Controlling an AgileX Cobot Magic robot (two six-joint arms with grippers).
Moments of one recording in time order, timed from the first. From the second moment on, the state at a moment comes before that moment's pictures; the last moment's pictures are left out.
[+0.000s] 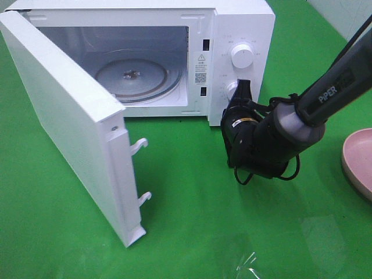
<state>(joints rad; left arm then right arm) 0.08 -0.01 -0.52 -0.18 1.07 0.13 0.60 2.23 -0.98 0.79 -0.91 1.30</state>
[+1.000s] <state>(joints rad) 0.08 -0.01 -0.52 -0.18 1.07 0.13 0.57 2.04 -0.80 0.68 -0.73 1.20</state>
